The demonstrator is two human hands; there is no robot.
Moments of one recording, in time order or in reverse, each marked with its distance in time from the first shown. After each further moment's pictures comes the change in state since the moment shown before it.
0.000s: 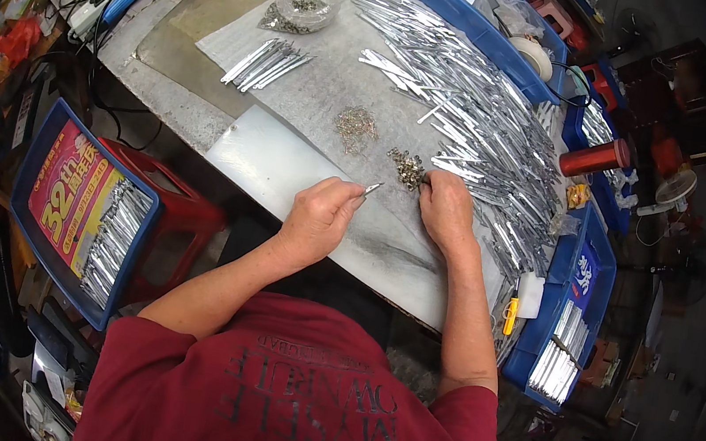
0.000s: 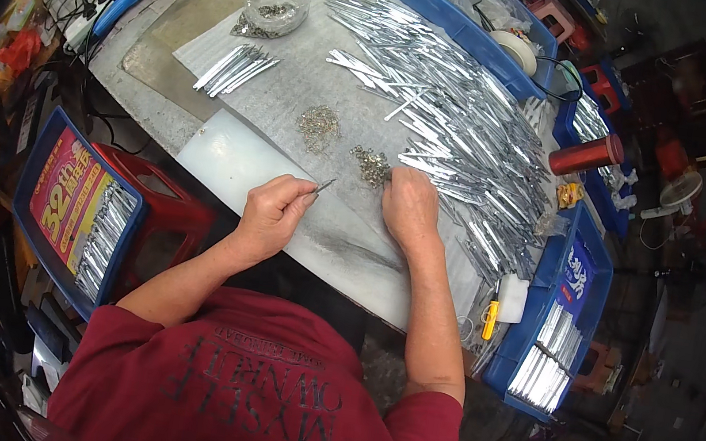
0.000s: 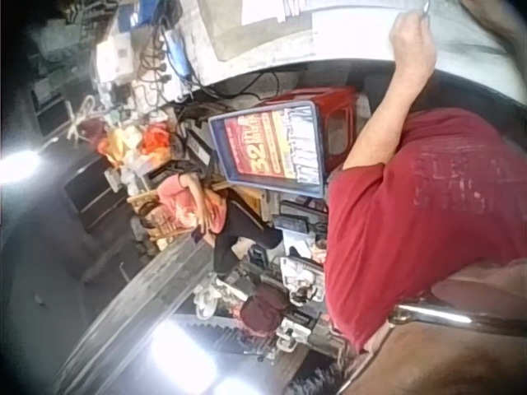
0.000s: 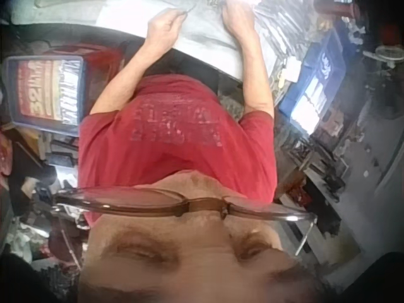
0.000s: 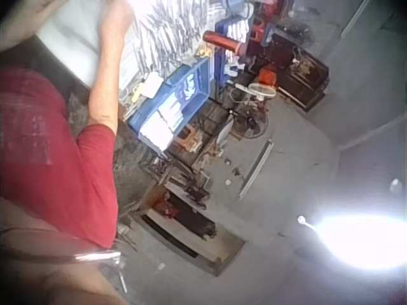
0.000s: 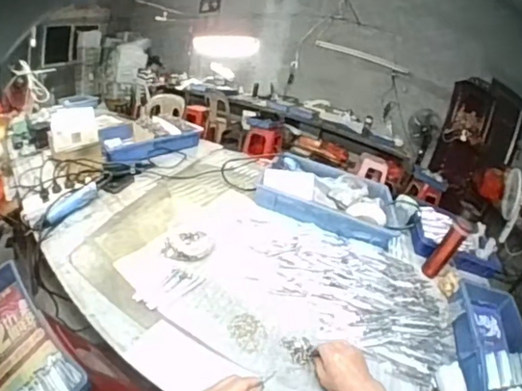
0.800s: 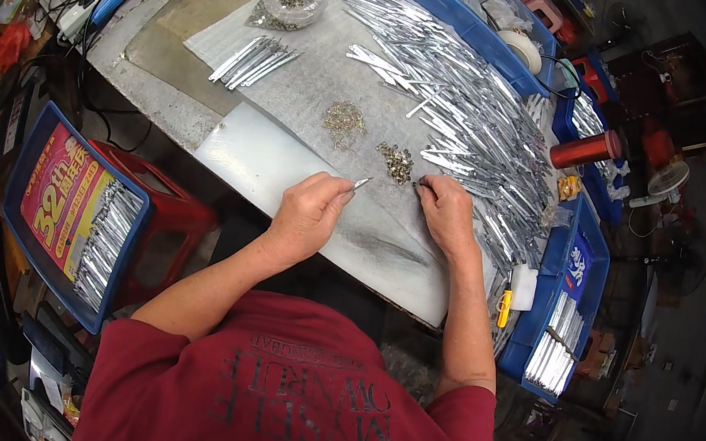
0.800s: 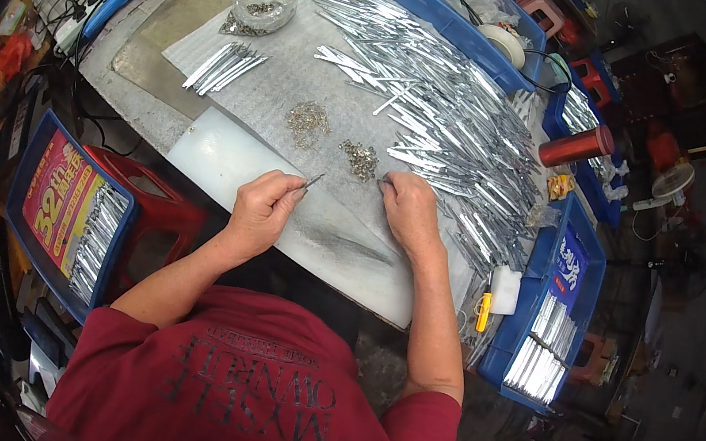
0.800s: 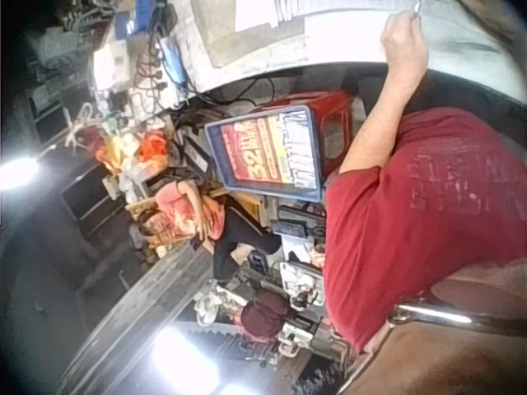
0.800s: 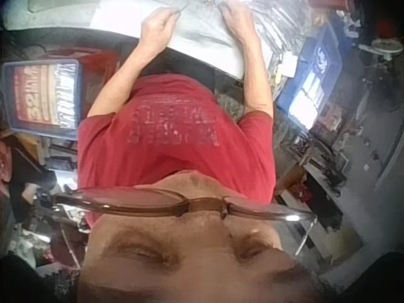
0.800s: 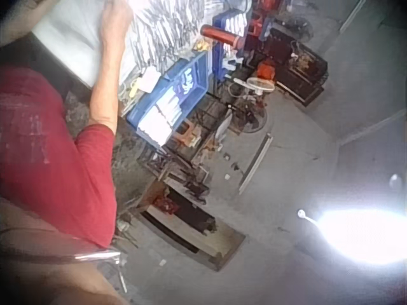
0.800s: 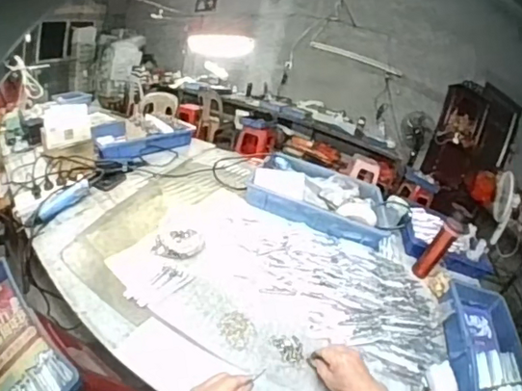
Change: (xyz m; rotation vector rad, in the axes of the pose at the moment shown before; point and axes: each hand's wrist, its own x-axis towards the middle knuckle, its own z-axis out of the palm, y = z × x) left_hand 0.004 -0.003 -0.001 -0.013 0.015 0.028; right_hand -0.009 0.011 -0.009 0.213 0.053 -0.026
